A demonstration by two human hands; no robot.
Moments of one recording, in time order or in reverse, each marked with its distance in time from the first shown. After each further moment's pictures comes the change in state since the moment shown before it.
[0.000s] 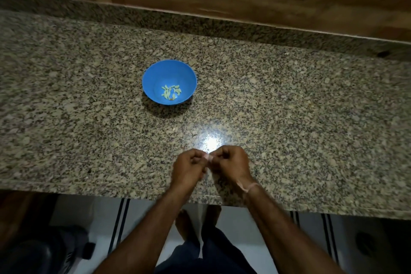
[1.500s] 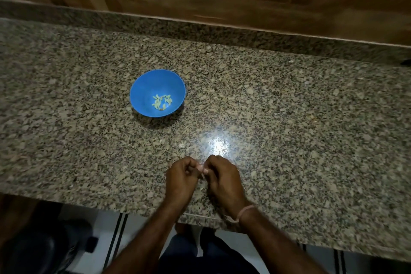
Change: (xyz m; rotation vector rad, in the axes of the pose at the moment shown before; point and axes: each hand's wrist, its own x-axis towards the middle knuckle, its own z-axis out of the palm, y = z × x) left_hand 0.010 0.017 0.040 0.203 0.193 0.152; right_hand 0.021 0.020 -0.026 -0.184 -0.031 -0.500
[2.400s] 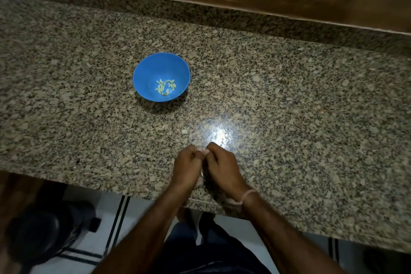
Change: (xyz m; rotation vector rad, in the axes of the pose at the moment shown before) left_hand -0.005 0.015 0.005 -0.017 -0.068 -0.142; right_hand 0.006 -0.014 -0.005 -0.127 -0.188 0.019
